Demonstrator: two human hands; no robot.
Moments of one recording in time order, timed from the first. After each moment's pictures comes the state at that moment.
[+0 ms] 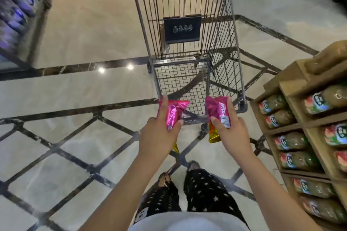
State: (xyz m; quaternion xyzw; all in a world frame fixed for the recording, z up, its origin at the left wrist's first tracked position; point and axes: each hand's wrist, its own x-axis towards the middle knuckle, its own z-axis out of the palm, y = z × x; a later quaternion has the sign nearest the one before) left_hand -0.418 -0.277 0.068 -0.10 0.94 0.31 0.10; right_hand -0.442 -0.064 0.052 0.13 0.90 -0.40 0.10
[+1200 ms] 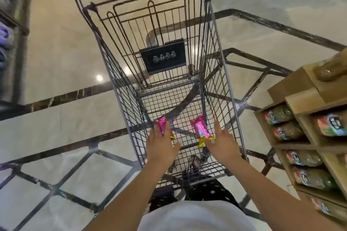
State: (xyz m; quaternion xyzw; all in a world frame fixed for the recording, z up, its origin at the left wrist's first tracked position) left_hand -0.653 -0.231 -0.011 -0.04 0.95 0.08 0.29; right_hand -0.655 -0.027 -0.034 0.12 0.93 -0.17 0.29
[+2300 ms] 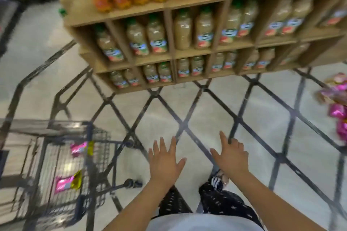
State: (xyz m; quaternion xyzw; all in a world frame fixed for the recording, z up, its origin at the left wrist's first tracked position) left_hand -0.254 -0.083 0.005 0.61 0.73 -0.16 0.26; right_hand -0.052 -0.039 -0.011 0.71 0.64 -0.25 0.14
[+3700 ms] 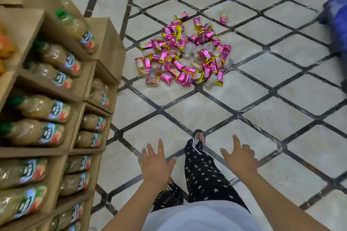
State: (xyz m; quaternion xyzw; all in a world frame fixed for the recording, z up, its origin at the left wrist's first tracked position) left_hand 0.312 0.248 -0.027 0.89 0.27 -0.33 0.14; right_hand 0.410 0.018 -0.030 0.94 -0.10 -0.33 -0.06
